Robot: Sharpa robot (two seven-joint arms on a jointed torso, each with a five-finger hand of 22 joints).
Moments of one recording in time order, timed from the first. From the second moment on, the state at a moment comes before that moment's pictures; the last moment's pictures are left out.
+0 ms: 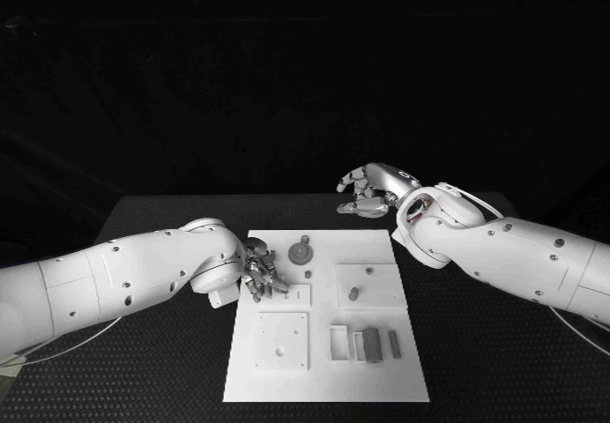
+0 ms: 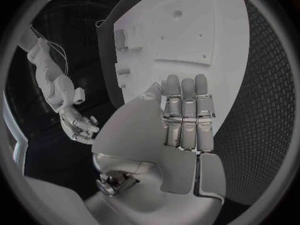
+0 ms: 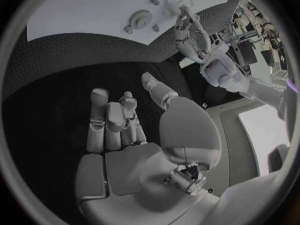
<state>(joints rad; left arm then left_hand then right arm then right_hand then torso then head) 1.33 -0.61 -0.22 1.35 -0.76 0.04 -0.54 1.47 0.04 0.15 0.26 0.12 1.03 0.11 0.37 0.41 1.33 -0.01 0.37 0.63 1.15 -0.02 0.58 1.00 0.02 1.07 -0.11 0.31 0.92 1.22 -0.70 0.04 1.38 -1.42 -0.43 -0.15 1.07 -0.16 0.56 -0.25 0.05 0.85 0.12 0.19 0.53 1.08 0.05 1.09 1.11 1.19 -0.06 1.45 0.92 0.23 1.14 -0.02 0.90 1.31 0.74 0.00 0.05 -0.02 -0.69</state>
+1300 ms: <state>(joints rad) 1.33 -0.57 -0.22 1.33 -0.91 0.07 -0.57 0.86 0.07 0.59 -0.29 0.21 1.04 0.11 0.43 0.83 1.33 -0.03 0.53 0.63 1.13 -0.04 0.79 0.86 0.01 1.12 -0.14 0.33 1.07 1.22 -0.69 0.05 1.38 -1.42 -0.43 -0.15 1.07 -0.16 0.56 -0.26 0.05 0.85 0.13 0.19 0.53 1.07 0.05 1.09 1.11 1.19 -0.06 1.45 0.92 0.23 1.13 -0.02 0.90 1.31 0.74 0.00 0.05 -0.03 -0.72</state>
